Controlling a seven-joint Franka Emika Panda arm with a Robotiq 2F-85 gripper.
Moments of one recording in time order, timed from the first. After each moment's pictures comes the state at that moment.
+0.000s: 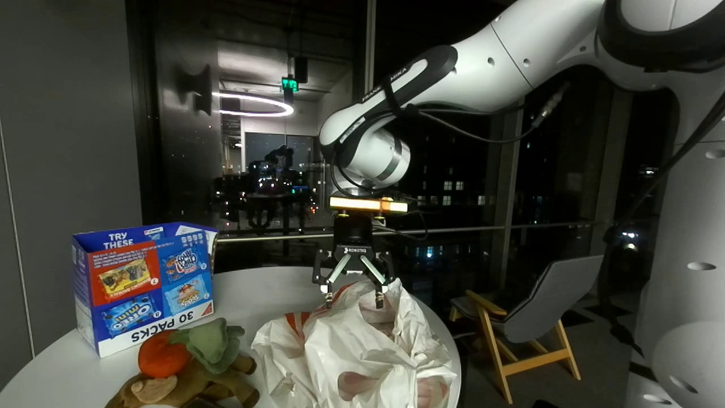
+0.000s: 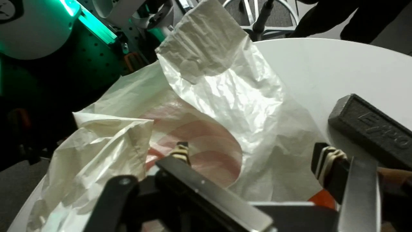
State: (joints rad) arm 0.09 -0.02 0.06 -2.15 0.38 1.69 0.51
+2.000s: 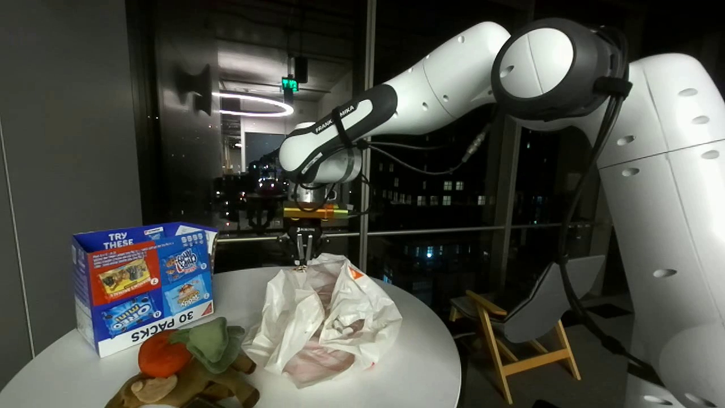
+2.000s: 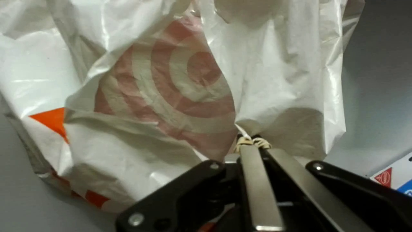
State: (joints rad) arm 0.13 0.32 0.04 -1.72 0.01 2.08 0.57
